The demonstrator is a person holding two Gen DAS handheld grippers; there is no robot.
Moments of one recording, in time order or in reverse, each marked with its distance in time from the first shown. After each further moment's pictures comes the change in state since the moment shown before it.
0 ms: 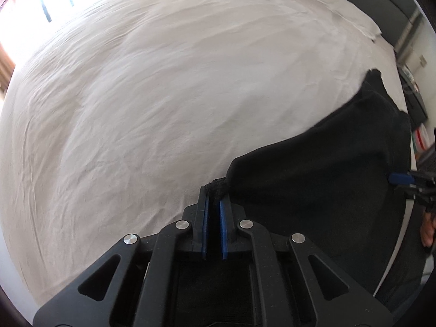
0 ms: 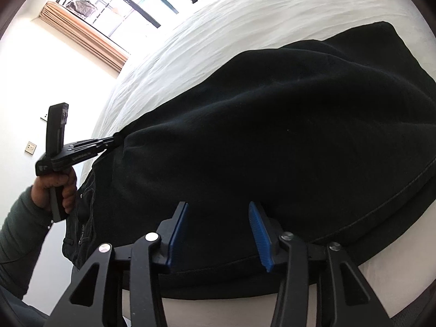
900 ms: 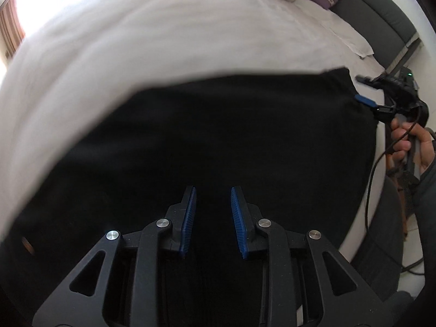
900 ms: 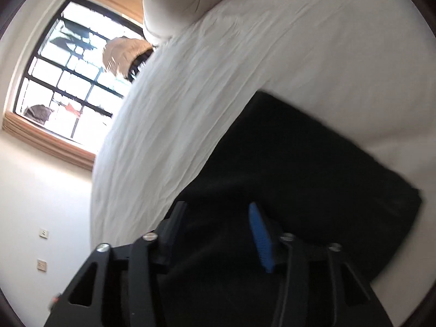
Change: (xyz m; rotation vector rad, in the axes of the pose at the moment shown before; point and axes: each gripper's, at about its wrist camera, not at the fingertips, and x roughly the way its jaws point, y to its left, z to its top) left arm -0.027 -0.072 -0.091 -0.137 -0.033 -0.092; right arm -0.058 -0.124 0.088 0.434 -0.322 -0.018
